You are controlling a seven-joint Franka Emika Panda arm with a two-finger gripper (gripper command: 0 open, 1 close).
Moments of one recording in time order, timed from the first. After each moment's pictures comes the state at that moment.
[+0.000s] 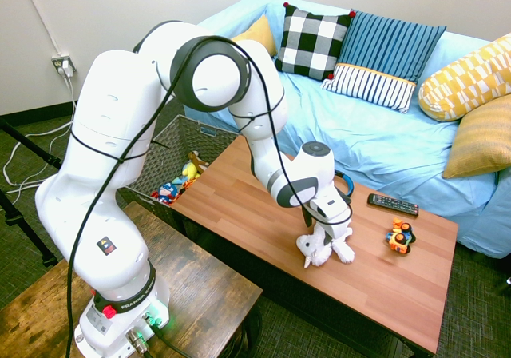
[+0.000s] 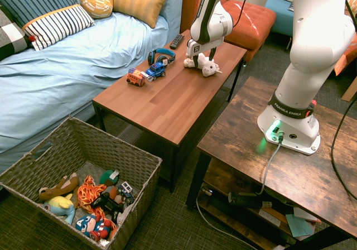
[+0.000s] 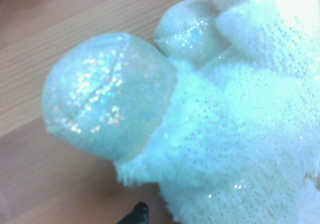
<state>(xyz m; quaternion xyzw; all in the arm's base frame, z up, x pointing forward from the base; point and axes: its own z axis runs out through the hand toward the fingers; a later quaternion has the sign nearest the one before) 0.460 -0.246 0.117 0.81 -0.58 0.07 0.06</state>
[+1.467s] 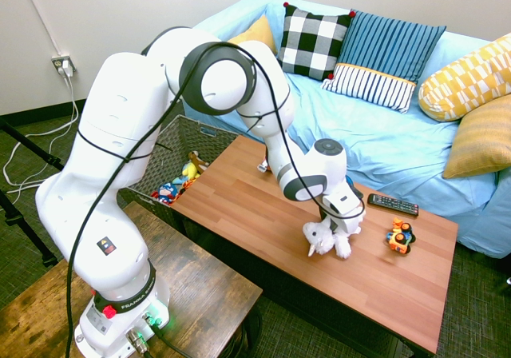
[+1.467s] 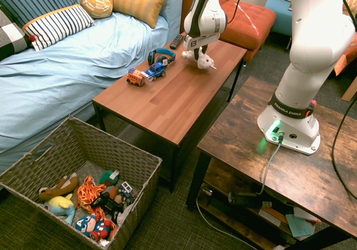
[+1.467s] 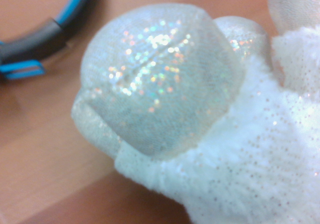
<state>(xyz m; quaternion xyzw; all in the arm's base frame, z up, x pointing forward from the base) 0.500 -0.255 0.153 0.82 -0.56 0.10 0.03</state>
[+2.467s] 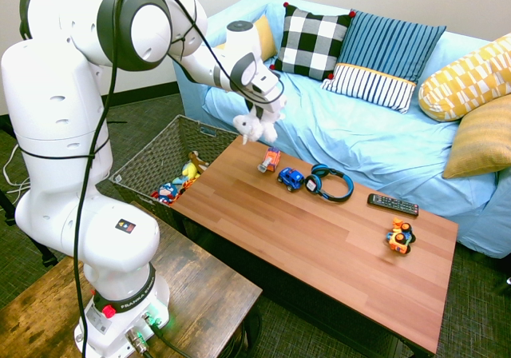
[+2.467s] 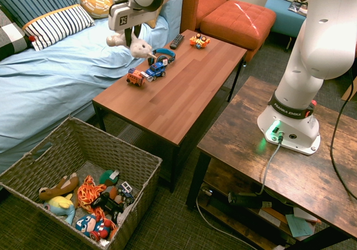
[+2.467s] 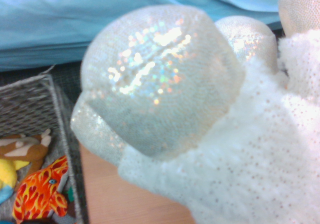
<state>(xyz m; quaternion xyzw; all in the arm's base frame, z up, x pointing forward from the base) 0.583 0.112 0.318 0.90 -0.42 0.11 -0.05</state>
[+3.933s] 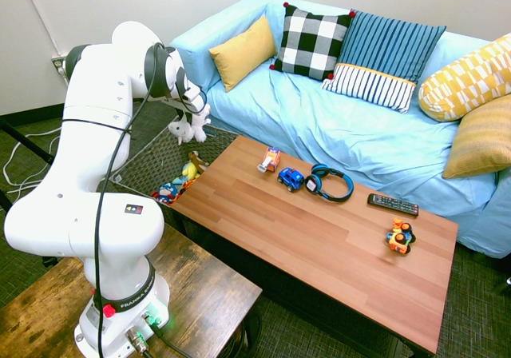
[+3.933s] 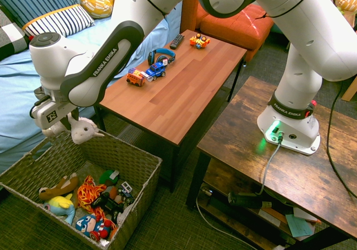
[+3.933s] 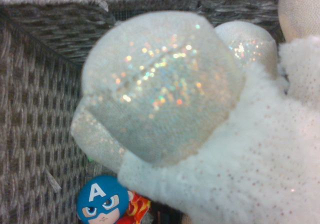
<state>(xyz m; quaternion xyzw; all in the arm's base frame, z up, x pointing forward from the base) 0.595 0.430 0.146 0.94 -0.34 0.06 -0.04</state>
